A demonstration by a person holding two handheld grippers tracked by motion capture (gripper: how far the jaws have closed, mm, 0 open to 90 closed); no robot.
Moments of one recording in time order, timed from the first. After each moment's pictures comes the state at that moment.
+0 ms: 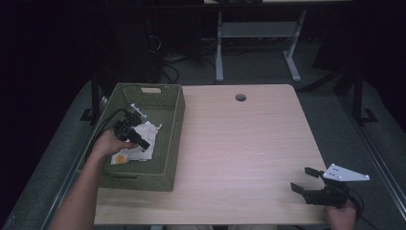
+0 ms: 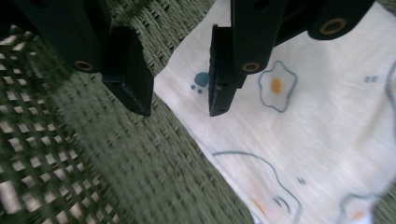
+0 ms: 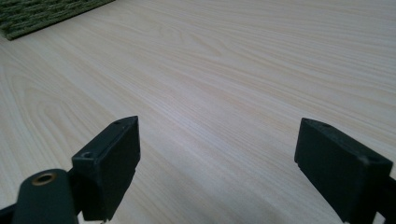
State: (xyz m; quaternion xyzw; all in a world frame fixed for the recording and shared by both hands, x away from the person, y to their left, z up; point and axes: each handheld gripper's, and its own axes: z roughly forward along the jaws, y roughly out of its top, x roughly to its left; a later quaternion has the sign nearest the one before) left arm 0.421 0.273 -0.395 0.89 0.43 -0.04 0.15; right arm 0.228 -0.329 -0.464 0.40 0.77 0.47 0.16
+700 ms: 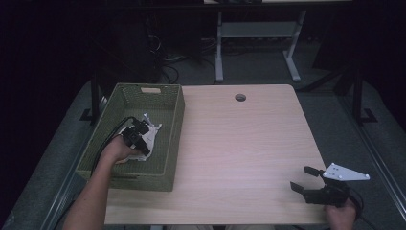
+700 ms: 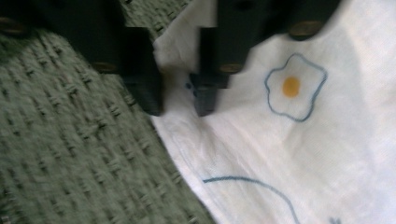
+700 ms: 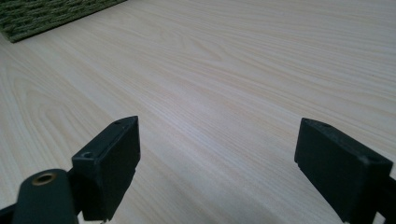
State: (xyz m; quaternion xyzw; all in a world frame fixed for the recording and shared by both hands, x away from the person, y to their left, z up) left arm 0.421 0.258 -0.422 0.90 0.42 0.00 0.08; right arm 0.231 -0.330 -0.462 0.40 0.77 0.47 0.16
